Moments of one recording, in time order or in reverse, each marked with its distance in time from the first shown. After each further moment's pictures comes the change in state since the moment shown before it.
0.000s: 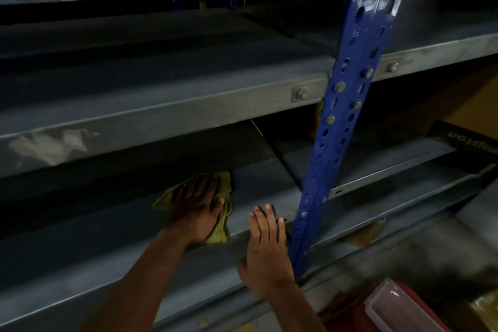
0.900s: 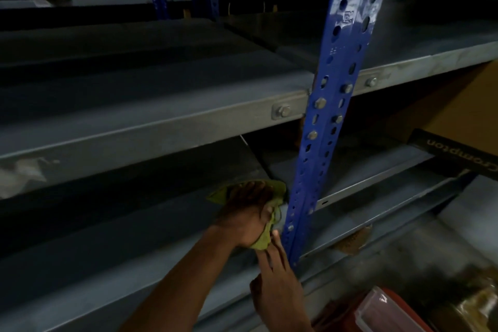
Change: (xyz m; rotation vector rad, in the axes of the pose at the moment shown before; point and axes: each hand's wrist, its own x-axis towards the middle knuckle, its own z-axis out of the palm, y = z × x) left_hand 0.048 0.109 0.018 -0.035 -0.105 0.376; right_hand -0.024 0.025 -0.020 0.084 0.038 0.142
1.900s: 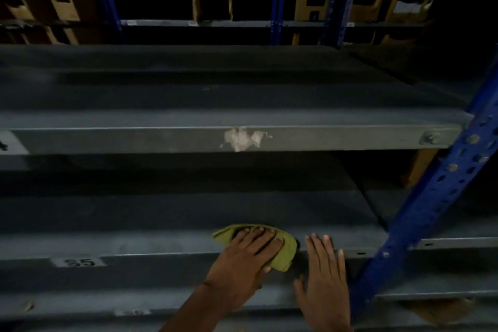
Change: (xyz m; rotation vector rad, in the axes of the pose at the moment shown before) left_hand -0.223 -0.087 0.013 0.054 0.194 -0.095; right_hand 0.006 -0.068 0.020 0.000 -0.036 -0.199
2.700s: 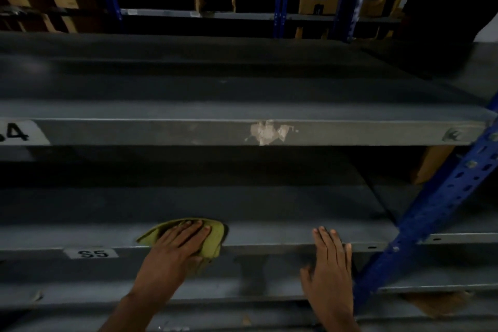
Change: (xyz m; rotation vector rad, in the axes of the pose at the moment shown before) left_hand -0.110 -0.094 -0.043 0.077 0.168 -0.269; right_hand 0.002 -0.015 0.003 -0.007 -0.005 0.086
